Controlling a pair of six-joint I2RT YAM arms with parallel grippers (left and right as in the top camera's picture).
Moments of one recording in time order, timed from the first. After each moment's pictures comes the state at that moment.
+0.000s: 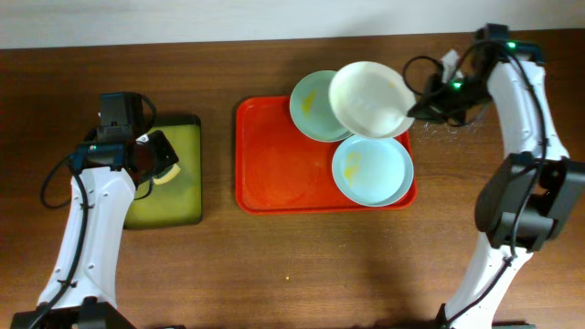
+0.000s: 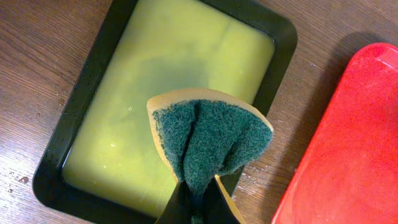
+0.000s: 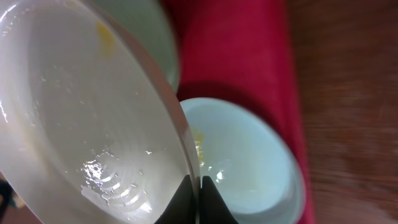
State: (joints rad) left arm 0.07 1.51 1.25 -0.85 -0.08 -0.41; right arm -0.21 2.18 1.99 -1.29 -0.60 0.15
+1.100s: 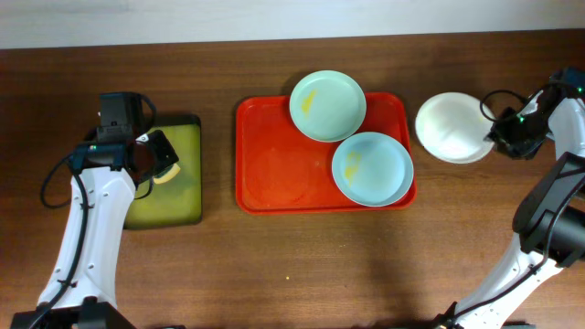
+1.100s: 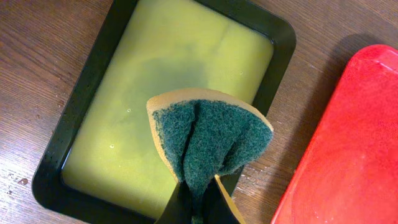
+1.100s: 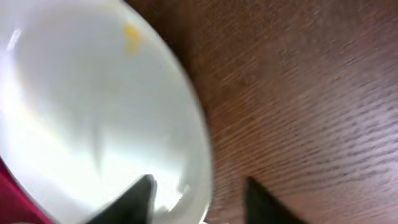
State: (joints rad) left arm 0.07 1.51 1.25 -0.85 -0.08 -0.41; right arm -0.51 2.18 1.74 -0.98 -0.23 0.21
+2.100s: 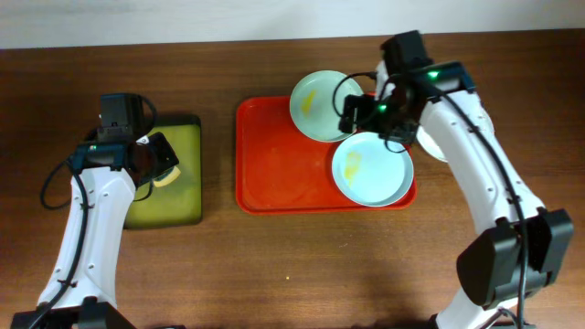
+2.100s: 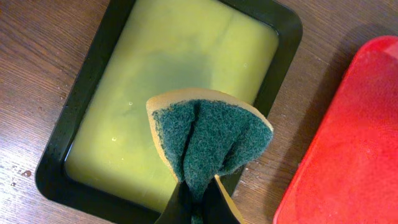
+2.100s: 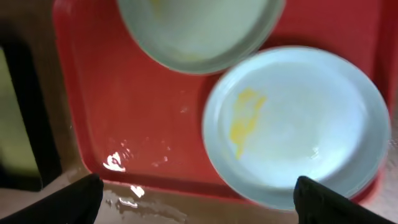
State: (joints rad) left arm 0.07 1.51 1.25 -0.87 -0.08 -0.41; right arm 0.24 1.85 1.73 -1.13 -0.23 0.37
